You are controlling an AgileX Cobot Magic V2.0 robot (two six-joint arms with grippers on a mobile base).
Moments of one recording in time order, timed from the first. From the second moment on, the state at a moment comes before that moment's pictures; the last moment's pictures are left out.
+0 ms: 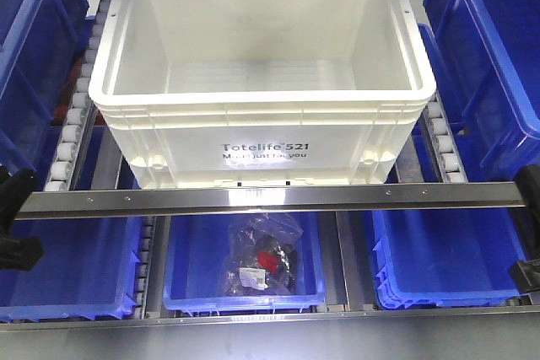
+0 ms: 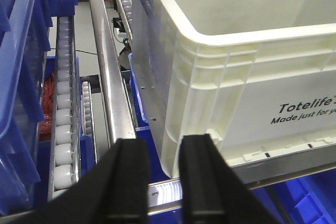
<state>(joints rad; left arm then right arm) -0.23 0.59 -0.22 -0.12 -0.02 0.06 0.21 0.31 -0.11 0.19 -0.16 -0.30</state>
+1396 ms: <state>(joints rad) -0.23 -0.01 0.03 -0.09 0.14 0.17 0.21 0.31 -0.11 0.19 -0.16 -0.30</state>
